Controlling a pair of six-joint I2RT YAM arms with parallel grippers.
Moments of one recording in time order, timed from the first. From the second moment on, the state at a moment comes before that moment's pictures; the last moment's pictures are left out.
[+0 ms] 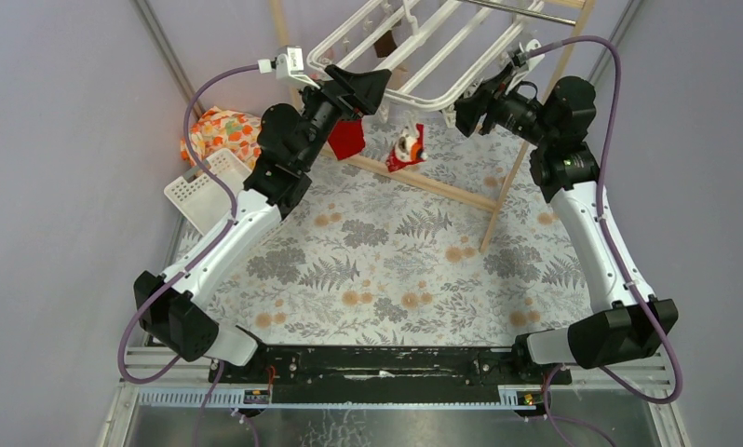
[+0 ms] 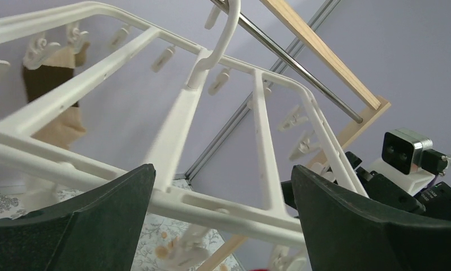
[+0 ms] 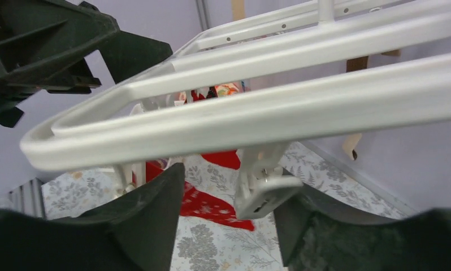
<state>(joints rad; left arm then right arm) -0.52 1.45 1.43 0.37 -0.02 -0.69 0.17 1.37 1.48 -0.01 -0.73 0.19</state>
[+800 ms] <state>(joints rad) -0.57 1.36 1.28 0.44 0.08 -0.64 0.18 1.32 1.40 0.16 -0.81 0.34</state>
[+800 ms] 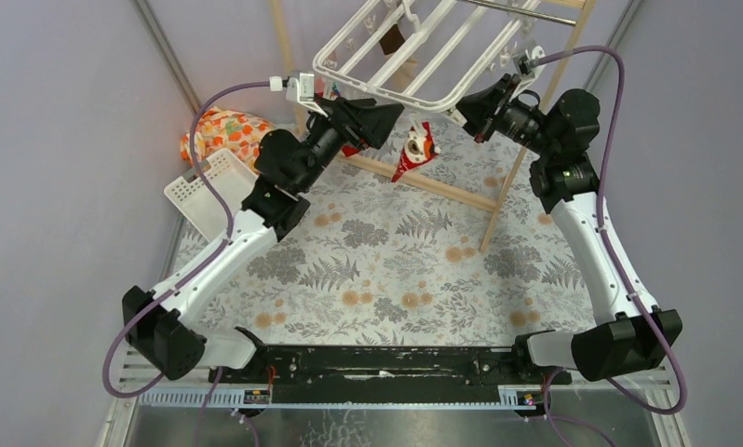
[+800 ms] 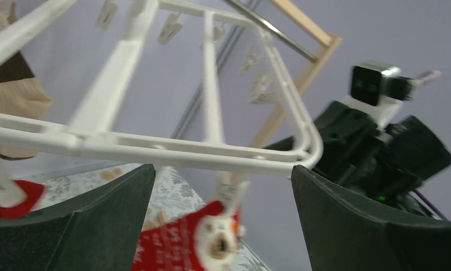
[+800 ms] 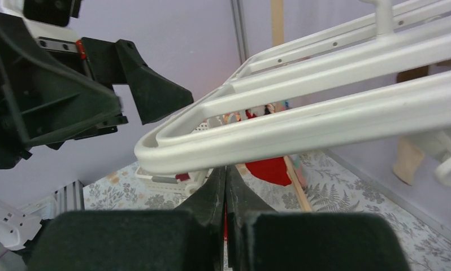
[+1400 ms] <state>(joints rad) -0.74 1.12 0.91 0.61 0.10 -0.55 0.32 1.31 1.39 0.14 -0.78 0.32</state>
